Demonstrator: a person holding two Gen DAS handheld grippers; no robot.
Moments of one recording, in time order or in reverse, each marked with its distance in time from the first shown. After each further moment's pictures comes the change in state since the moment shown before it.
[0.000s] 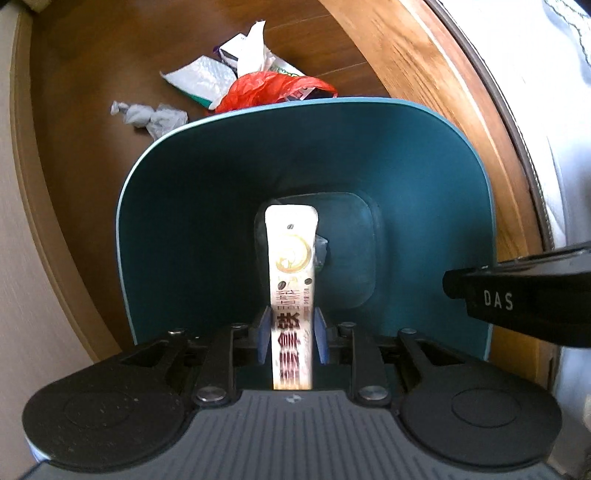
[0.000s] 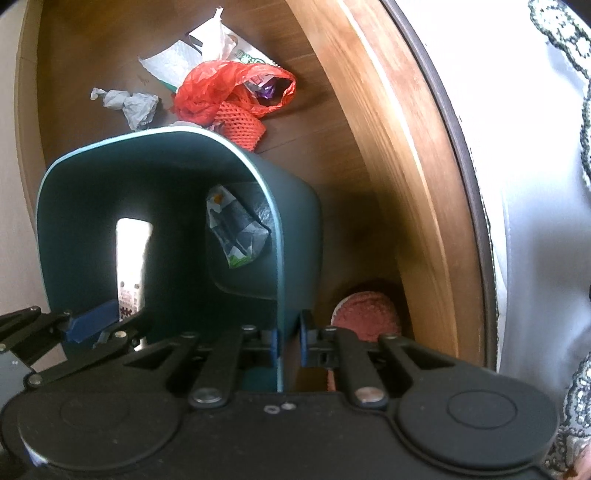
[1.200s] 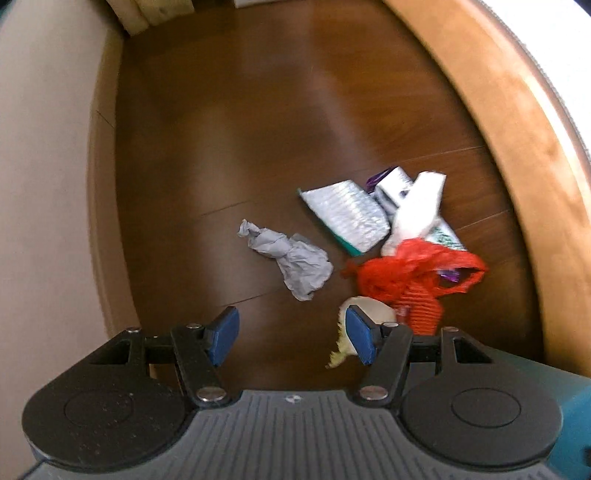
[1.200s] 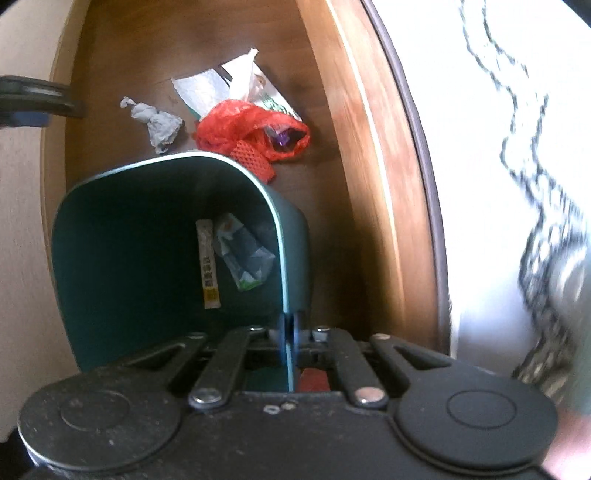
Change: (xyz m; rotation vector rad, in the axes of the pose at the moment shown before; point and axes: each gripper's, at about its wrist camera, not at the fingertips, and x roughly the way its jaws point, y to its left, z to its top) left arm 0.014 0.164 0.135 -0.186 -0.235 0.134; right arm -0.034 0.001 0.008 -0.212 -0.134 -0.049
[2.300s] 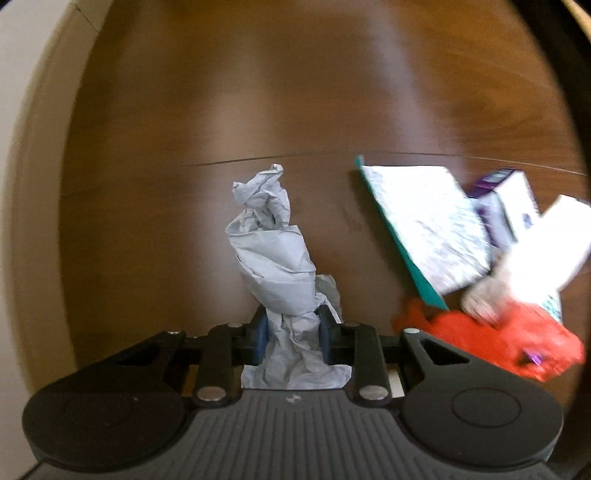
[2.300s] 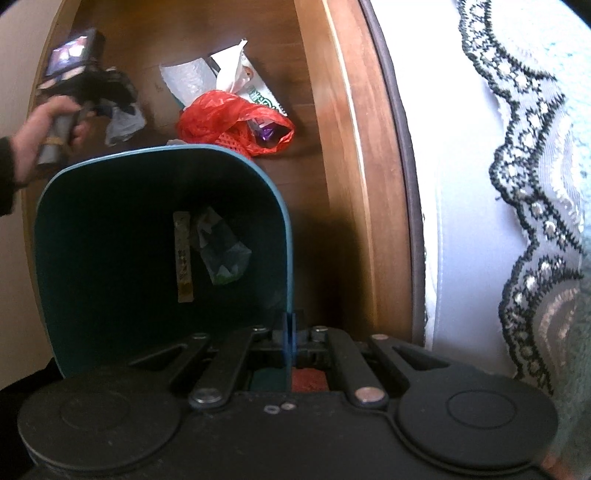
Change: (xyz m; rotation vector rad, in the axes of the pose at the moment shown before) left arm 0.150 0.015 0.017 -0.203 0.118 0.017; right arm 0.012 -0.008 0.004 -0.033 0.015 -0.055
